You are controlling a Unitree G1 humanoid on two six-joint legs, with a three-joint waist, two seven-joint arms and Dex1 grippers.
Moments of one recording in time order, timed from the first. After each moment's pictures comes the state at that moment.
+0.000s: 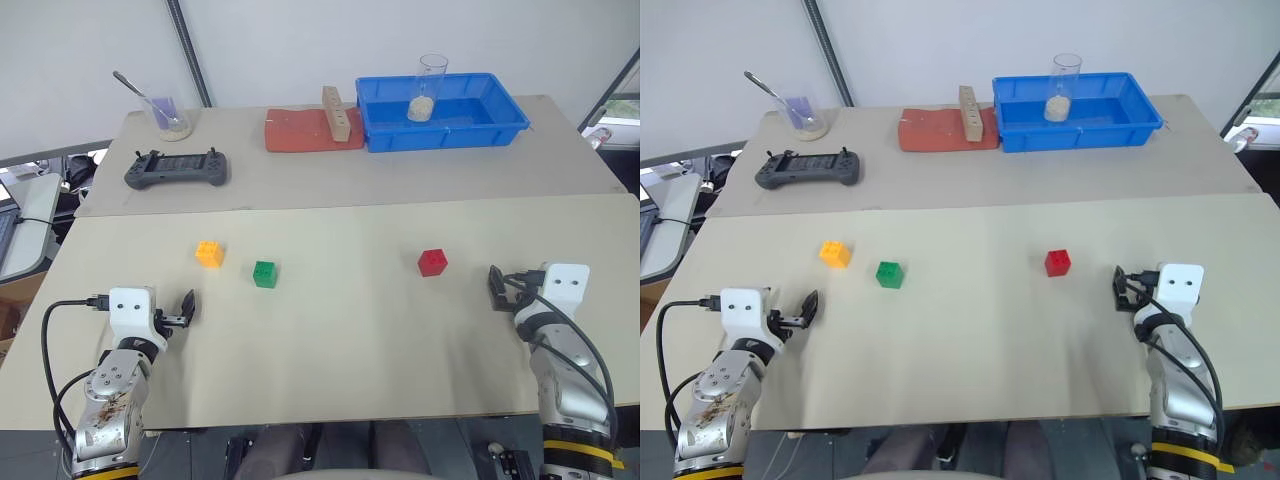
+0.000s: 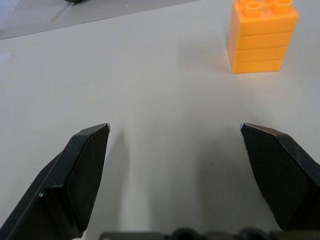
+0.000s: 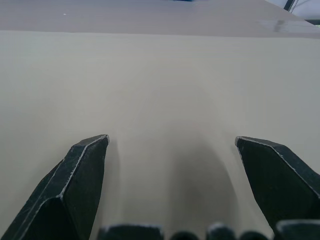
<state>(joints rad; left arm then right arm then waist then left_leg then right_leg) 0.14 0.36 0.32 -0.16 -0.19 0.26 -0.24 -0.05 -0.39 -0.35 0.01 0.19 0.22 0.15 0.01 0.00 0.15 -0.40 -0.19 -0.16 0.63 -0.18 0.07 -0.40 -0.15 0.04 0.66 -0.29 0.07</state>
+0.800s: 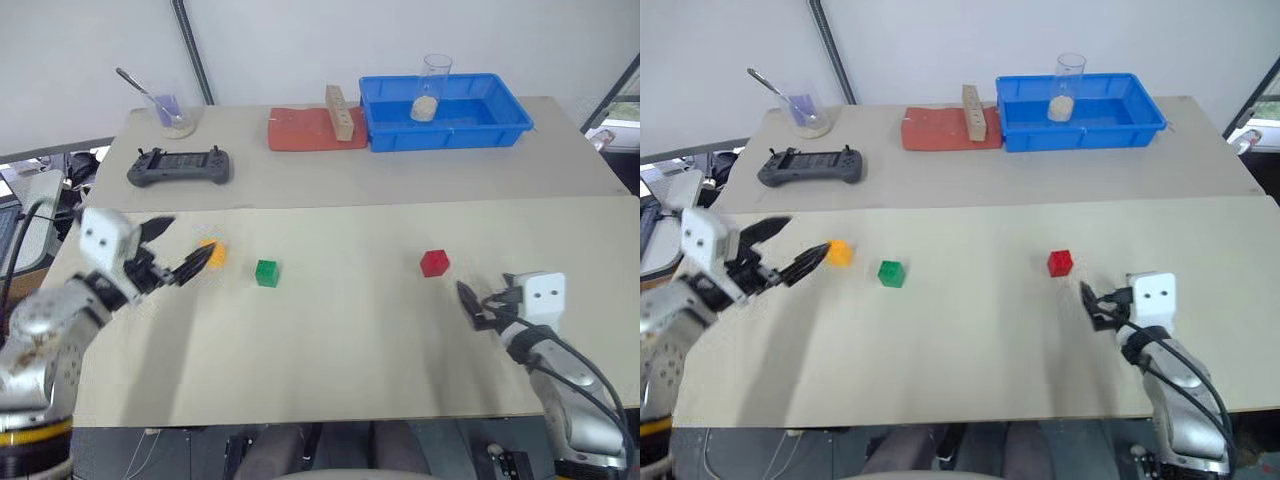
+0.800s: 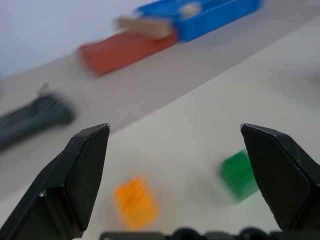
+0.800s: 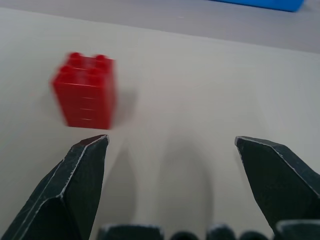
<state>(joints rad) -0.21 0.77 0.25 -0.37 -0.58 0.50 -0.78 0.10 -0.40 -0.22 -0.32 0.24 0.37 0.32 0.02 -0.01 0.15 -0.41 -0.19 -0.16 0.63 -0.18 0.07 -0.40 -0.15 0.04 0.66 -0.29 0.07</state>
